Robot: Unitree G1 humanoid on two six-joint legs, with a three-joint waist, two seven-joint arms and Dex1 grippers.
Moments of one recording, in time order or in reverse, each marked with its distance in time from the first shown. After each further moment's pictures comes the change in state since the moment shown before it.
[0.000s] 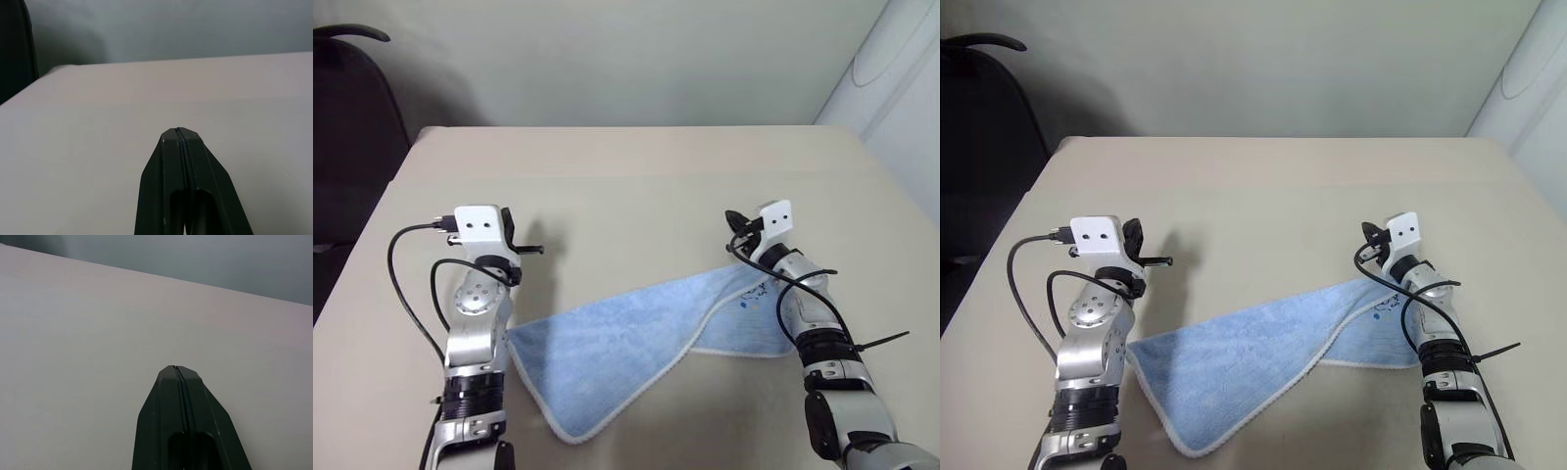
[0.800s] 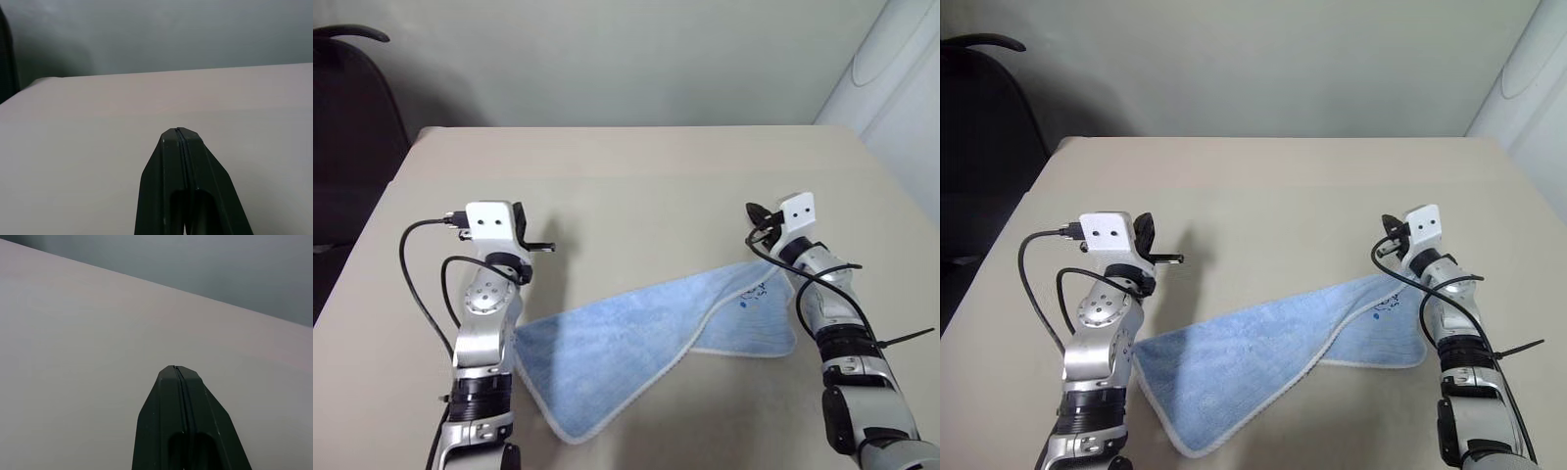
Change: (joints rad) left arm 0.018 -0.034 -0.047 -0.076 0.001 0.024 -0.003; right arm -0.015 -0.103 -0.015 0.022 -0.010 -0.036 0.000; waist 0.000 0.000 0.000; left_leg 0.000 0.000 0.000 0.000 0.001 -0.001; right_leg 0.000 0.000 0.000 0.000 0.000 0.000
